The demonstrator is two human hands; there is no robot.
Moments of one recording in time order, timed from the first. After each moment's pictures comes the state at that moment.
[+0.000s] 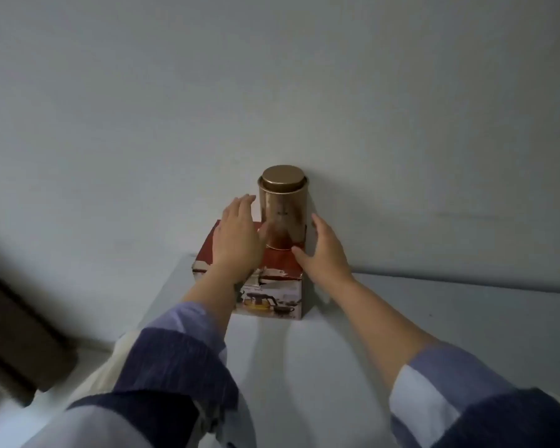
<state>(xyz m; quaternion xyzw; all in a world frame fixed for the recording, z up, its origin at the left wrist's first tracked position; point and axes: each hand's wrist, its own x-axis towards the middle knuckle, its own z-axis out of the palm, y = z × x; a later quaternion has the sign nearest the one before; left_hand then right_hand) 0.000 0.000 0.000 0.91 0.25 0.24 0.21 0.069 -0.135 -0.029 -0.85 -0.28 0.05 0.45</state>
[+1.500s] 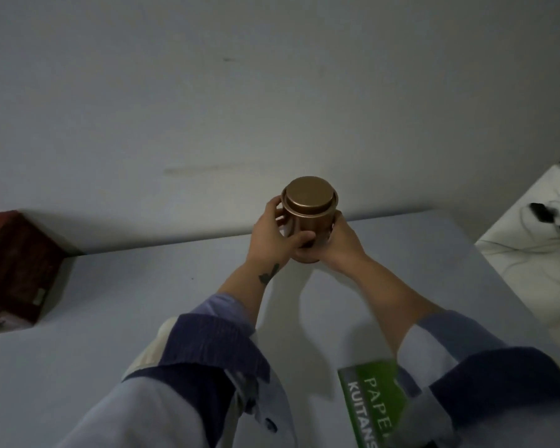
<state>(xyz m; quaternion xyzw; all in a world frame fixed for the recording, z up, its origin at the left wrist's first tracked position) 0.208 -0.439 -0.073 0.80 0.09 0.09 0.58 0.255 -0.570 -0.095 -0.85 -0.05 0.10 0.51</state>
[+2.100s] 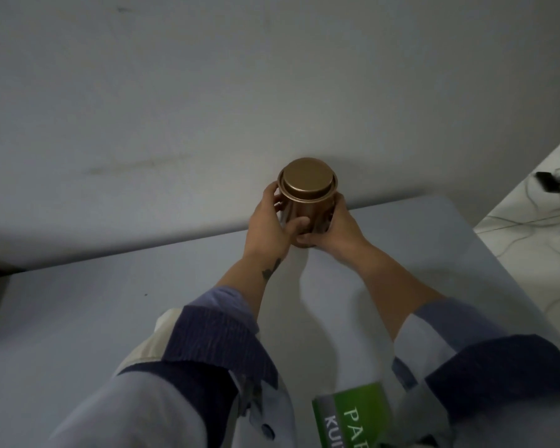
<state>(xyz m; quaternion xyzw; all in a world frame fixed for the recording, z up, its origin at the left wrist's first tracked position) 0.284 -0.483 -0.114 0.83 0.10 0.07 0.55 0.322 -0.615 -0.129 -0.83 -0.03 0.11 0.54</state>
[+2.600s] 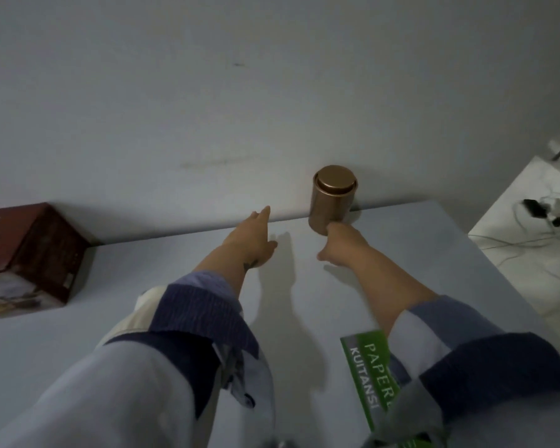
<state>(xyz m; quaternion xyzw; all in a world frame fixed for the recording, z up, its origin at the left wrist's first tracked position) 0.179 -0.404 -0.057 0.98 0.05 -0.10 0.19 0.220 -0.577 -0.068 -0.97 -0.04 0.18 0.16</state>
